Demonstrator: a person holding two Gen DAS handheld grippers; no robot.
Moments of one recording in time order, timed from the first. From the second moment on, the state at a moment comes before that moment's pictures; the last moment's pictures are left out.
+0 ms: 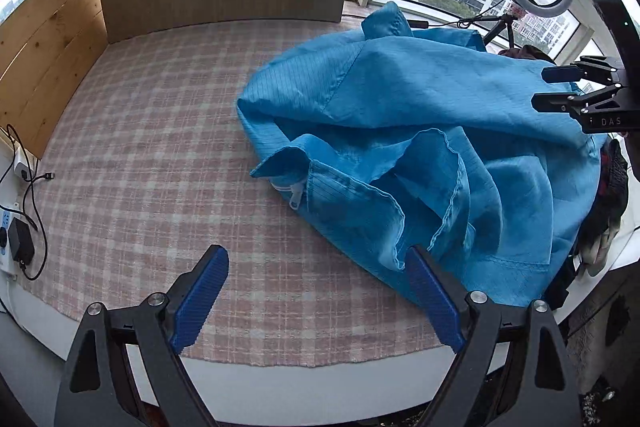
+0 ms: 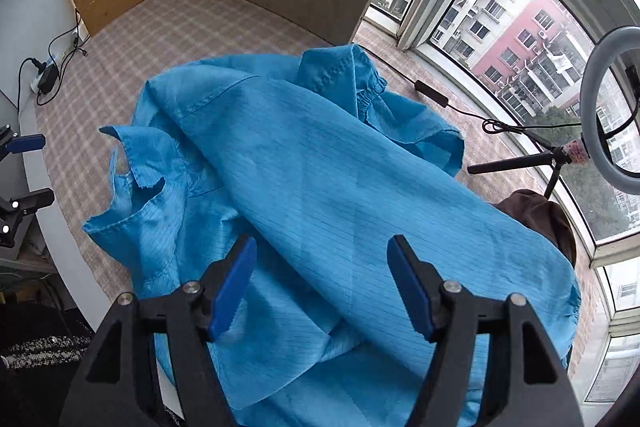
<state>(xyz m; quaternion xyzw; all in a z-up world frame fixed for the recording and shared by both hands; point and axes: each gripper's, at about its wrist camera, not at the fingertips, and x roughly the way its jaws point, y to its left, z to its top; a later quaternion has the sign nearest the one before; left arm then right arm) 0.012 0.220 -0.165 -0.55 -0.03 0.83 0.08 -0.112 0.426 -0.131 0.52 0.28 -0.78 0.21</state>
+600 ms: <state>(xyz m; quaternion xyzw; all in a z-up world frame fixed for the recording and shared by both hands) -0.002 0.247 -0.212 -0.55 -0.12 0.83 0.01 -0.161 0.455 -0.127 0.47 0.27 -0.80 0.27</state>
